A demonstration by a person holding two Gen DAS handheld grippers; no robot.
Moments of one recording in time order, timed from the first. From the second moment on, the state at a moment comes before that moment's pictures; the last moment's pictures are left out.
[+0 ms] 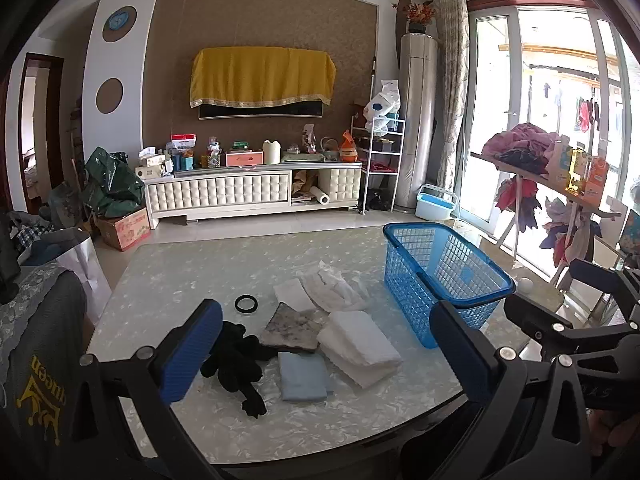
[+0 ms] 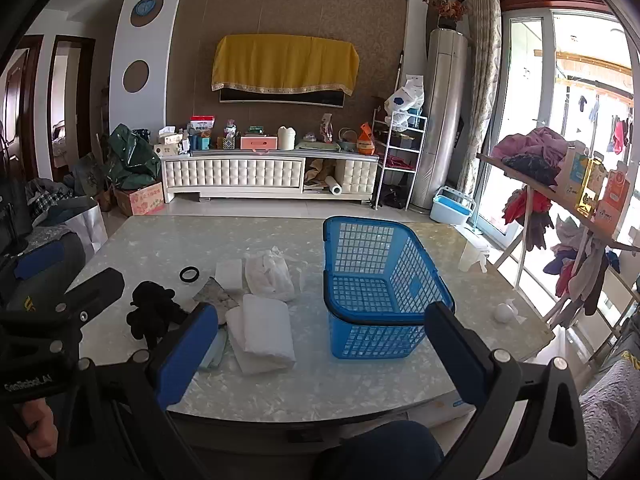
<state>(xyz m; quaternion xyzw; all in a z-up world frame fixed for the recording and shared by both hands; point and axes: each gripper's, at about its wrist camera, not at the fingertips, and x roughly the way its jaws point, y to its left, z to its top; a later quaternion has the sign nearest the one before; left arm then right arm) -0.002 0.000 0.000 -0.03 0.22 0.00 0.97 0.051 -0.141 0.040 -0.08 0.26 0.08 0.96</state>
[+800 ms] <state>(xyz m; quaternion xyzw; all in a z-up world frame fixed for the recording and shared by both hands) -0.003 -0.002 0.006 -0.03 0.22 0.00 0.97 0.051 -0.140 0.041 -0.08 0.26 0.08 0.96</state>
